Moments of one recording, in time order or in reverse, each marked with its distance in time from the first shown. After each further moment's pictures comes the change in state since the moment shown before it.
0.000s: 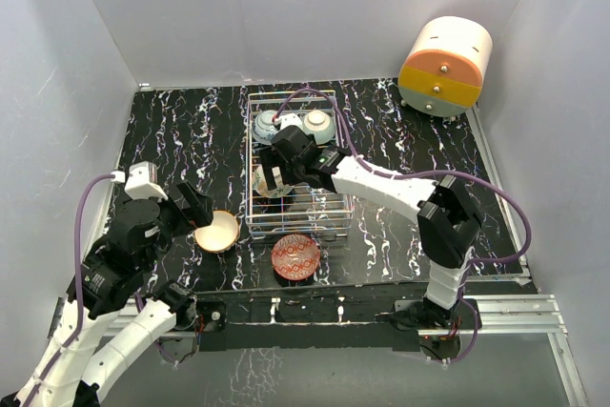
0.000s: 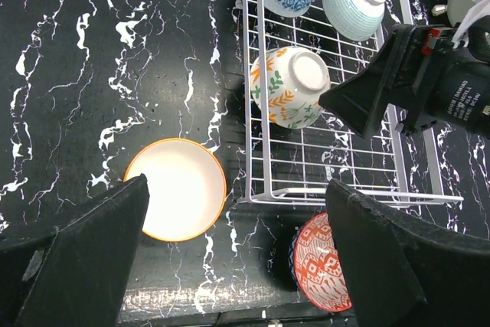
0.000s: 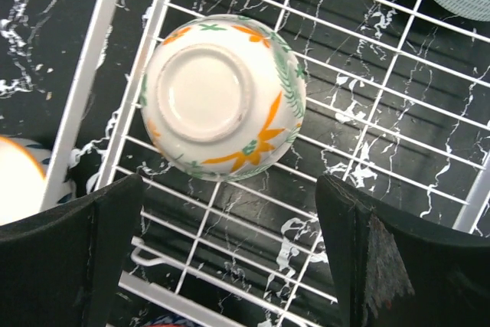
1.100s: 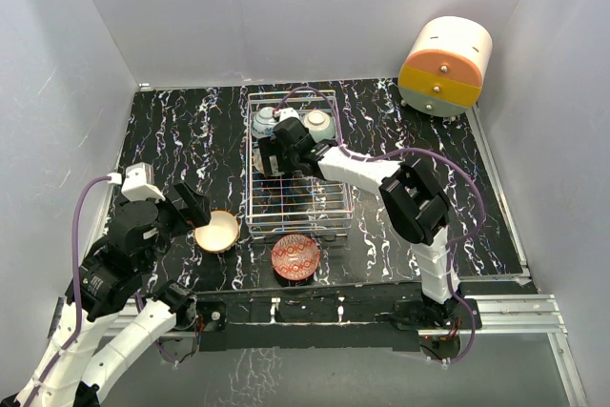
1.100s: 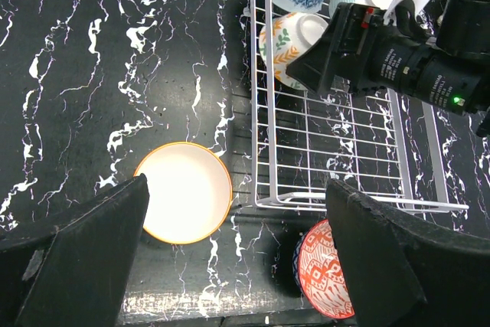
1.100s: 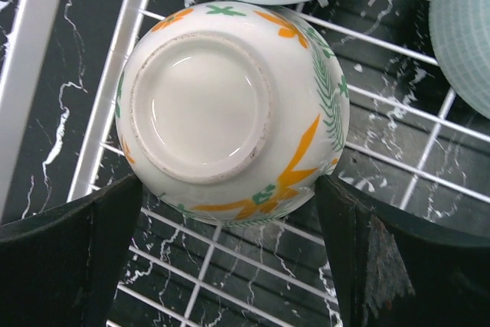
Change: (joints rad) left arm 0.000 -0.008 -0.001 -0.004 -0.030 0.001; right arm -0.122 0.249 0.069 0.217 -0.097 -0.040
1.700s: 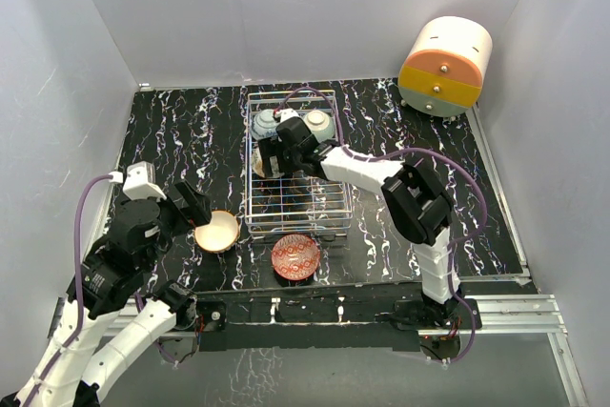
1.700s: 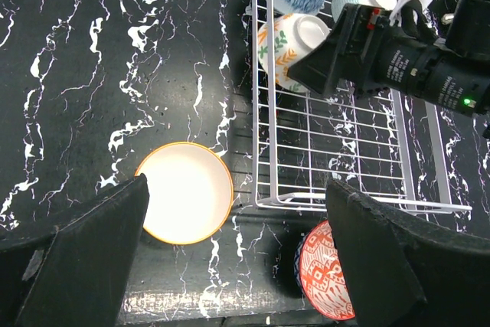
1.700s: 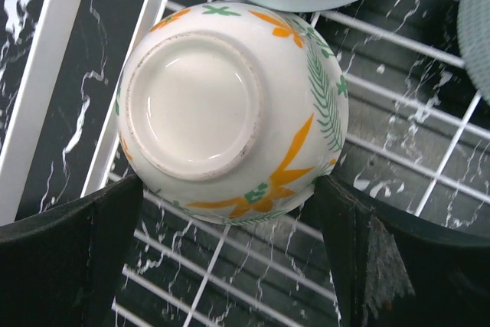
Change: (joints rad) left arm 0.000 0.009 0.000 0.002 -0.003 0.000; right arm -0.006 0.011 0.005 0.039 -0.062 -0.006
